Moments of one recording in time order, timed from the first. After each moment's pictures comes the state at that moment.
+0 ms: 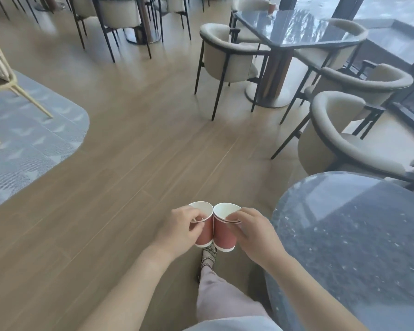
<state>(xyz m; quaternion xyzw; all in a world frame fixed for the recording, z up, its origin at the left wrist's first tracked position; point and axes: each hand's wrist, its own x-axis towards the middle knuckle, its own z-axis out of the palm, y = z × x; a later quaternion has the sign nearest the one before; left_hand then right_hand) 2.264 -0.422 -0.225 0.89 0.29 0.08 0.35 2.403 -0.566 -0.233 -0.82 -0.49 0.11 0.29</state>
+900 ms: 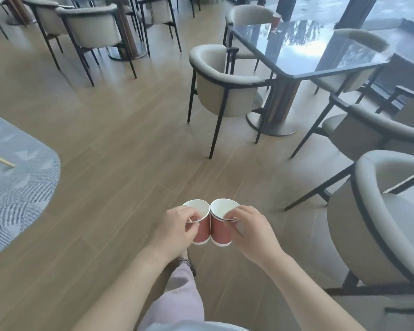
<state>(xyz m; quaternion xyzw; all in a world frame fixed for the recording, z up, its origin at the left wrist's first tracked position) 2.640 -0.029 -0.222 0.90 0.30 0.06 0.32 2.774 -0.176 -0.235 -0.83 -0.44 0.12 0.31</state>
